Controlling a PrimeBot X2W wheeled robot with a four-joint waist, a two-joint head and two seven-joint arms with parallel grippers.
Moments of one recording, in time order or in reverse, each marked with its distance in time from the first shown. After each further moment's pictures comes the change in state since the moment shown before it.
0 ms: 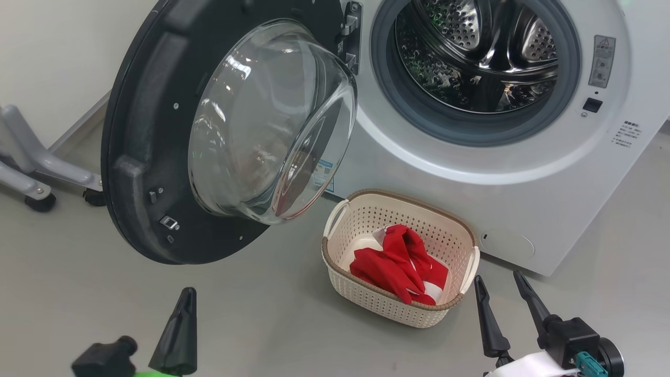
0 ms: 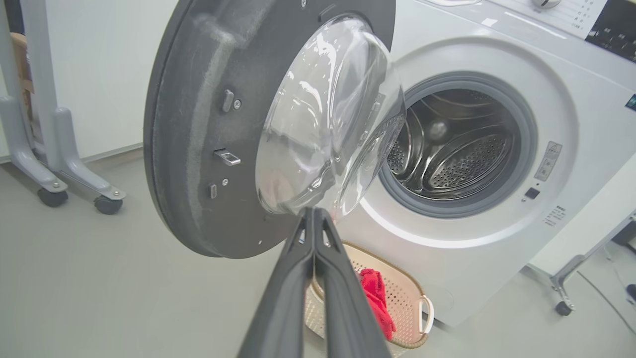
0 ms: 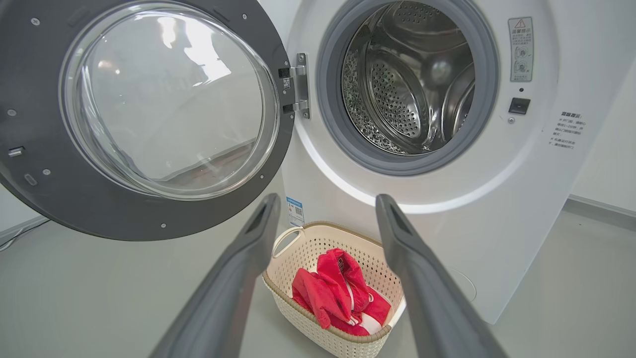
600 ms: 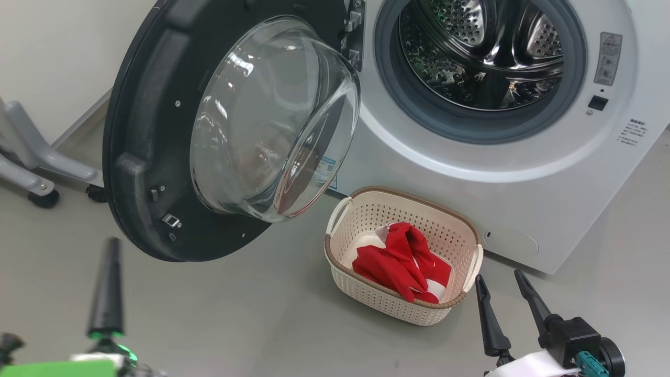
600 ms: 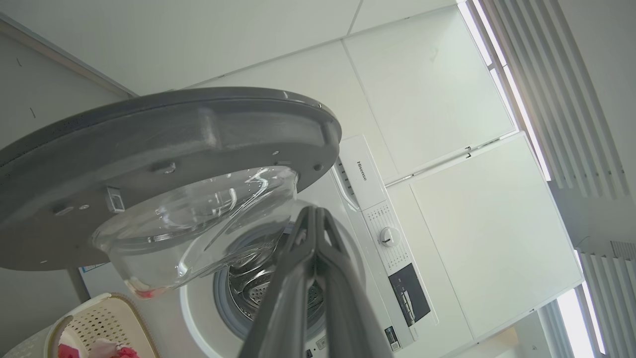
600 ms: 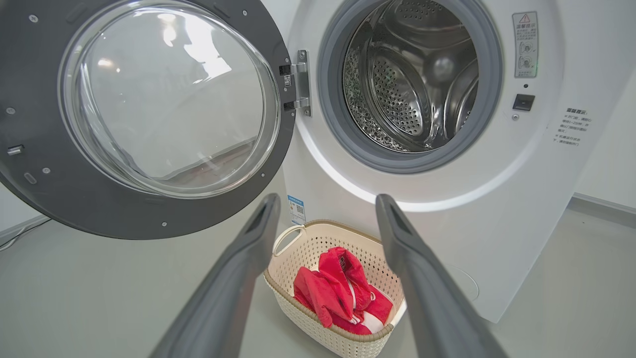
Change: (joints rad) left arm -0.009 -0.003 0.103 -0.249 -0.952 -0.088 -0.023; right arm -0.001 0.000 0.000 -0.001 0.000 -0.001 0.000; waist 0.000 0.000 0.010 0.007
